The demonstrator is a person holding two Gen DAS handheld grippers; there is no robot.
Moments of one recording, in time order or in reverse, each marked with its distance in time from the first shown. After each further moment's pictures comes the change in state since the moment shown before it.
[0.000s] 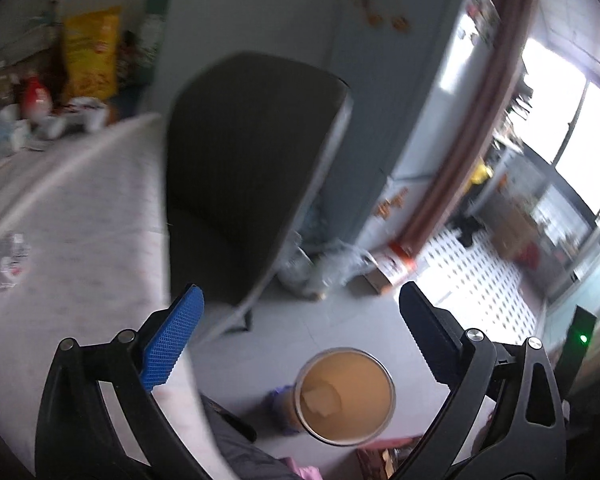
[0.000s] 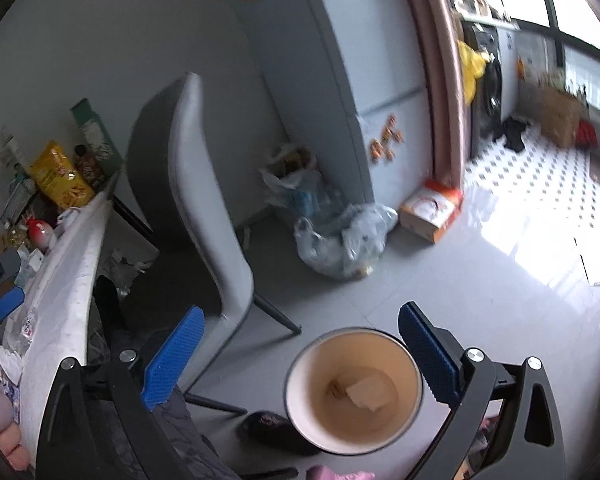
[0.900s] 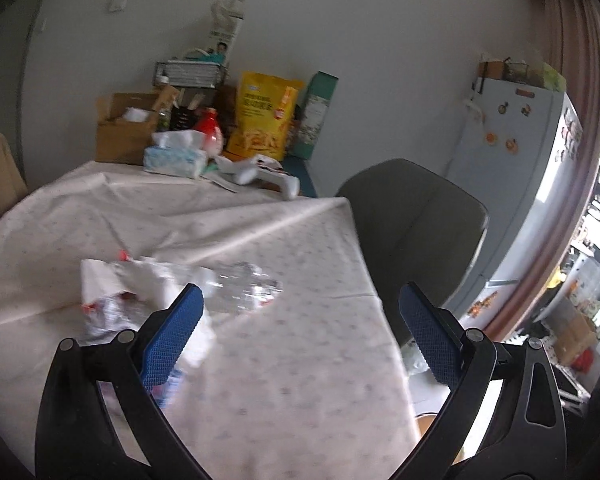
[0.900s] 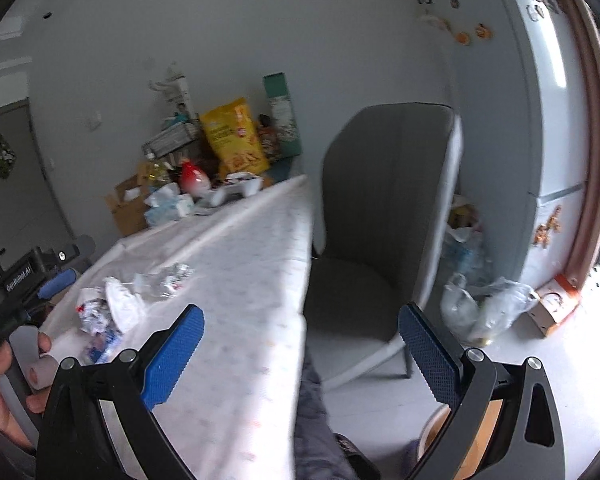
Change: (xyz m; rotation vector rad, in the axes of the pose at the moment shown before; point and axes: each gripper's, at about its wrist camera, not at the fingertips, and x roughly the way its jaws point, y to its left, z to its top) left arm -0.149 0.178 -0.035 -0.201 -0.315 0.300; right arm -0.053 0.219 -0.035 -0.352 -0.062 0.444
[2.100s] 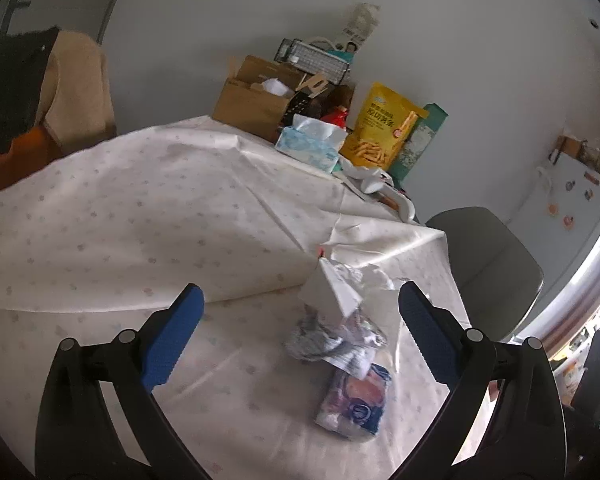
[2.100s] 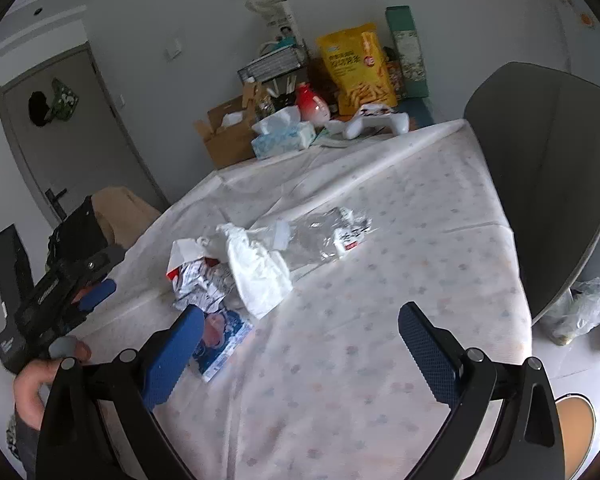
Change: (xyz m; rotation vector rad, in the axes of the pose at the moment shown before) left arm -0.019 0.200 -0.010 -0.303 0.020 0.117; right arm 0.097 0.164 -0.017 -0.115 0.248 0.272
